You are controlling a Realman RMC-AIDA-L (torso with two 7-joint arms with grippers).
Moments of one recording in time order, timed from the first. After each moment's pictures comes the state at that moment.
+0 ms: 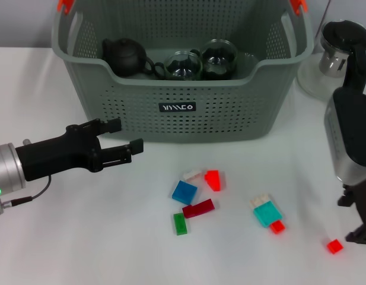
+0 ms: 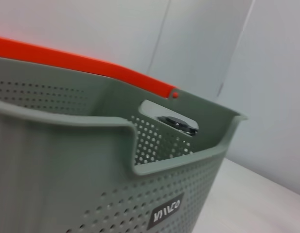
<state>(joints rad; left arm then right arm) -0.42 -2.13 0.57 0.66 1.95 1.52 -1.37 0.66 2.09 -1.40 -1.28 -2.81 -1.81 1.88</state>
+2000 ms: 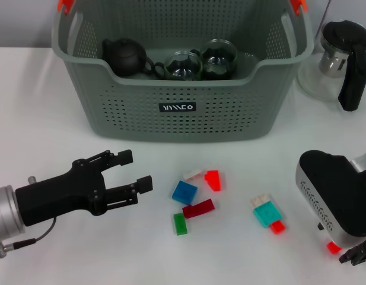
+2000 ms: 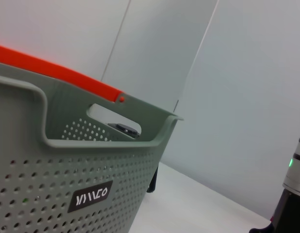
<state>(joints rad) -0.33 -2.16 0.52 0.62 1.96 1.70 -1.27 0.63 2.10 -1.64 -1.23 -2.78 -1.70 1.64</state>
